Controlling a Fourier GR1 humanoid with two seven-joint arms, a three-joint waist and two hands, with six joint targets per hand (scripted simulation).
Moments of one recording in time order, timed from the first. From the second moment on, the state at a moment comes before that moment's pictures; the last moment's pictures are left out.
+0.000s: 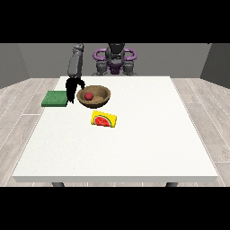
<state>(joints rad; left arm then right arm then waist) -0.80 0.49 0.36 -1.19 0.20 -0.29 0.19 -0.37 -0.17 -0.37 -0.78 -0.26 0.10 -0.35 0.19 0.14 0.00</state>
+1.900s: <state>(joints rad) -0.73 0.65 0.48 -1.25 0.38 -0.39 0.22 -0.46 -0.27 -0.30 -0.66 -0.18 -0.19 -0.32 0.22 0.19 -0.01</state>
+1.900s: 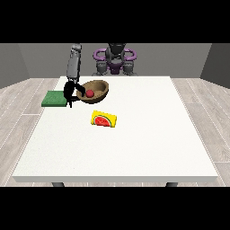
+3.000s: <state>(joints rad) -0.55 0.76 0.57 -1.04 0.35 -0.46 0.03 -0.55 -0.68 -0.30 -0.67 -0.12 0.01 0.08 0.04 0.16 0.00</state>
